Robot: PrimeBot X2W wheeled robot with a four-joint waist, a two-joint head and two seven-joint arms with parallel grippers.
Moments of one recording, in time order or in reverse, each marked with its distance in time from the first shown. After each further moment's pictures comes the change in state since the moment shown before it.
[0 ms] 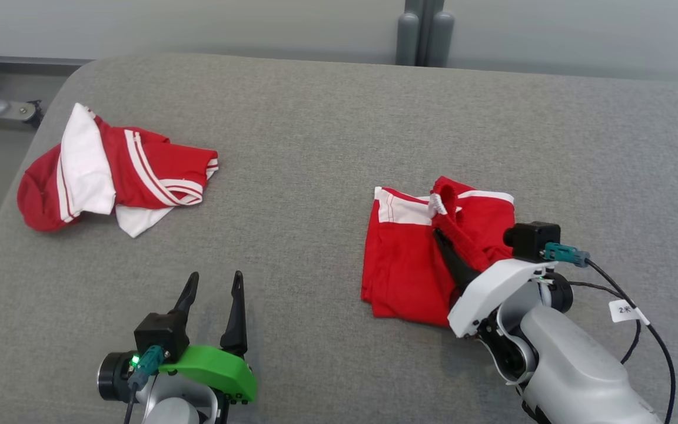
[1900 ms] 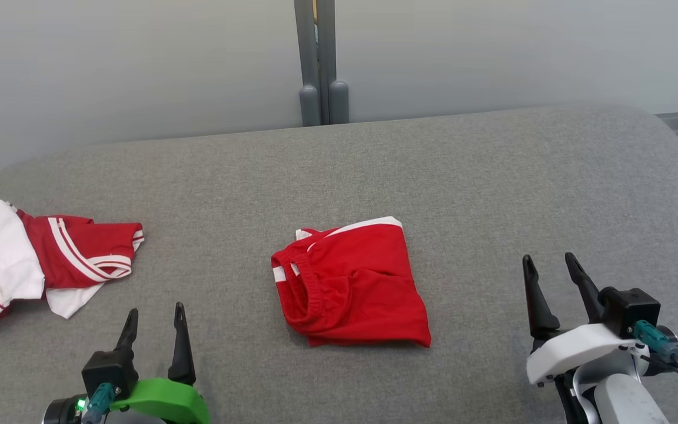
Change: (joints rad) left arm 0.104 0.000 0.195 -0.038 0.097 -0.005 0.000; right arm 0.349 0.083 -0.514 -0.295 -0.564 0.000 -0.090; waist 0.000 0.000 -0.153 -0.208
